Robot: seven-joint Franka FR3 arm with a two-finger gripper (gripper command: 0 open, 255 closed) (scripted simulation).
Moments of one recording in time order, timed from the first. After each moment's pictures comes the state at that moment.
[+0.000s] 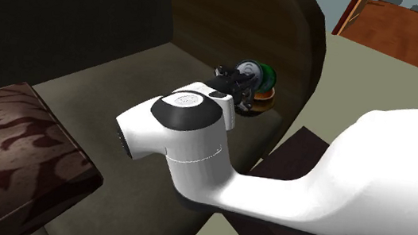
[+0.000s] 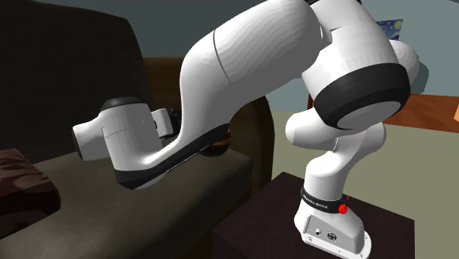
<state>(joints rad) -1.08 -0.85 1.84 -1.98 -0.46 1.32 2.42</state>
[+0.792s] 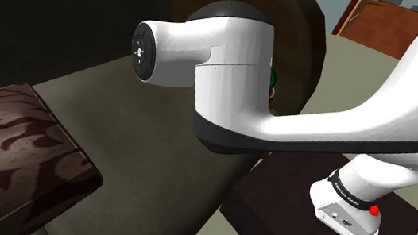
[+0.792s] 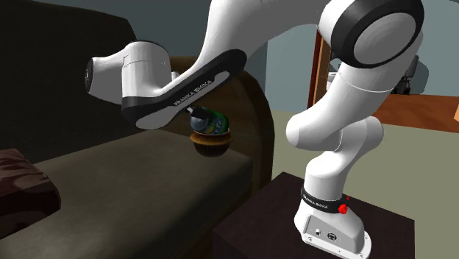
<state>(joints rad) -0.90 -0.57 1.59 -2.05 -0.45 1.42 2.36</state>
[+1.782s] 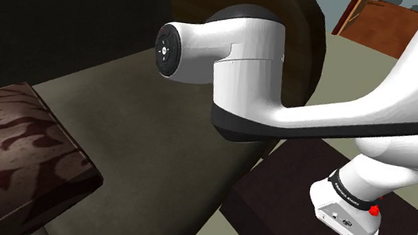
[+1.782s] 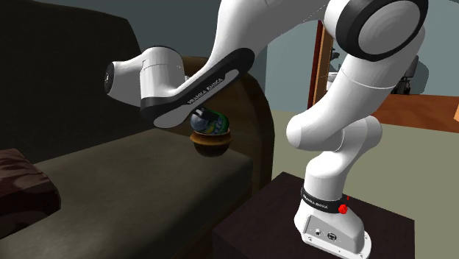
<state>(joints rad) -0.82 -0.53 1.49 -2.15 -0.48 1.50 2.38</state>
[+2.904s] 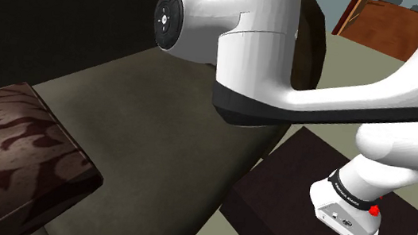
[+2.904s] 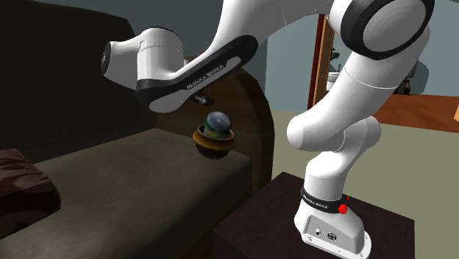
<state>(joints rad) -0.76 -0.54 1.41 -2.10 -0.50 1.45 2.31</state>
